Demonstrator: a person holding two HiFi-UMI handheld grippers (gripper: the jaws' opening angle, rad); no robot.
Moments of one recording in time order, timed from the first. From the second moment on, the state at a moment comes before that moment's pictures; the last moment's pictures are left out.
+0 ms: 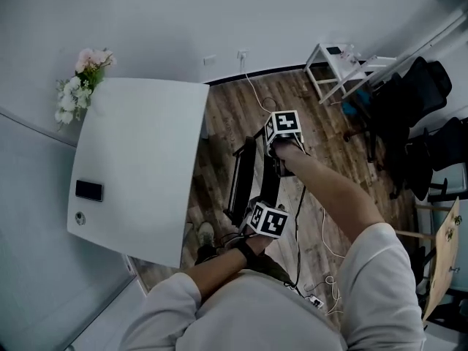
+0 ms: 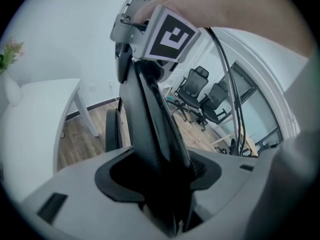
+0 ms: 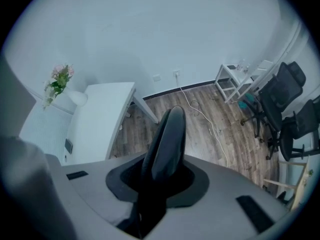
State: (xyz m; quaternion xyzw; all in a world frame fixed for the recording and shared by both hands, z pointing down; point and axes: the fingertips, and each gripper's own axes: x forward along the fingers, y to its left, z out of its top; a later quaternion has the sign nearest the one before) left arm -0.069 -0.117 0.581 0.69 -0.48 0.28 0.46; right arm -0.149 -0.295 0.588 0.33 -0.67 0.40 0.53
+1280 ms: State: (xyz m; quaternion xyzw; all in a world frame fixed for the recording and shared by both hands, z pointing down) left arm -0.321 -0.074 0.592 0.70 -0.46 0.24 0.49; right arm -0.421 -0.244 0.604 0.29 -0.69 0.40 0.53
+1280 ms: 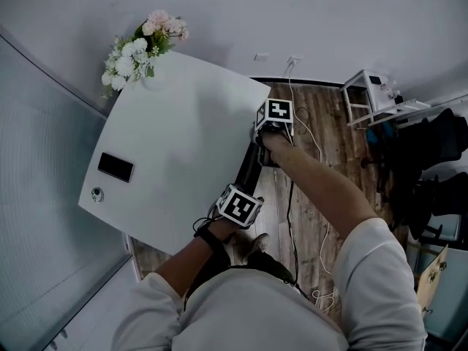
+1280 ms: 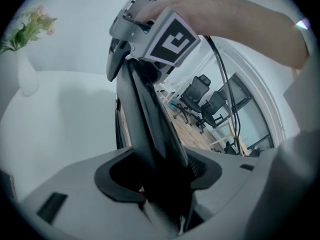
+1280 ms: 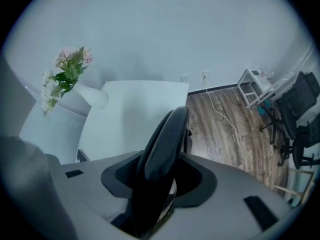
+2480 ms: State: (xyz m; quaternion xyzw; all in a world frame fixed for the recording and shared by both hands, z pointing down) left arm -0.340 -0.145 0.469 0.70 -0.61 0.29 0.23; right arm -0.230 -0.290 0.428 0.26 -0.86 0.33 0.30
